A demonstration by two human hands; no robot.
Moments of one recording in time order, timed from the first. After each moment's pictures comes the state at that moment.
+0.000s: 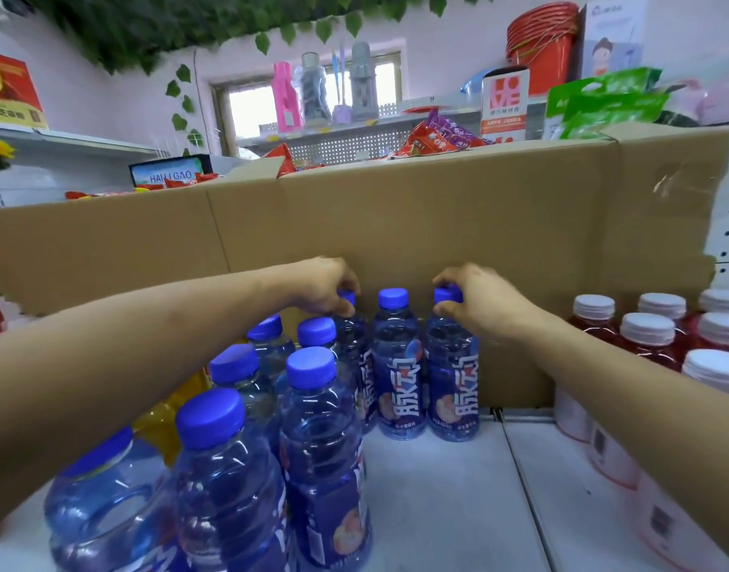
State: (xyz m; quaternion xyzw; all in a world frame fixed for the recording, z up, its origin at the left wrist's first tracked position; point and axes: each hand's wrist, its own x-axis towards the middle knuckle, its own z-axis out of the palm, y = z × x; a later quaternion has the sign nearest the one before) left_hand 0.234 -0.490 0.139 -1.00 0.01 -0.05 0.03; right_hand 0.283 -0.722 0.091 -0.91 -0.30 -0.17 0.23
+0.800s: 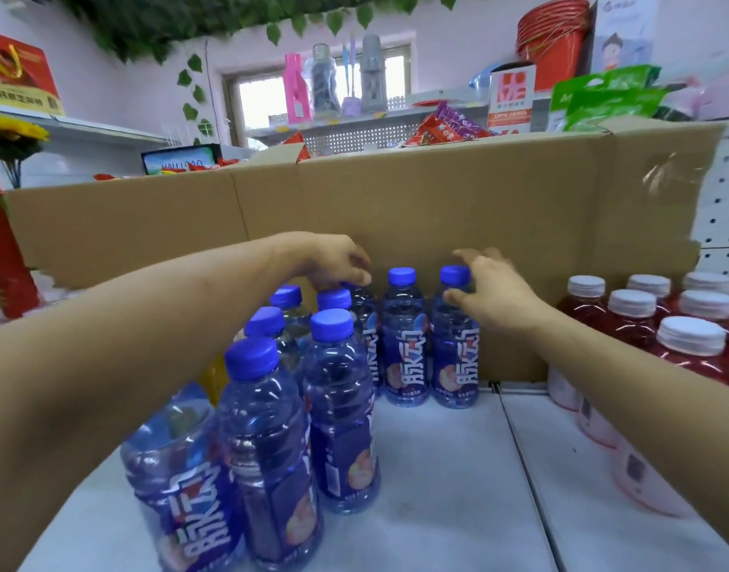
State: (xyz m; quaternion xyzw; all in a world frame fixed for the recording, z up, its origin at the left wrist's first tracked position) left_hand 0.197 -0.502 0.148 -1.00 -0.03 -0.01 -0.06; right_hand 0.251 -0.731 0.075 -0.92 -0.25 -0.17 0.26
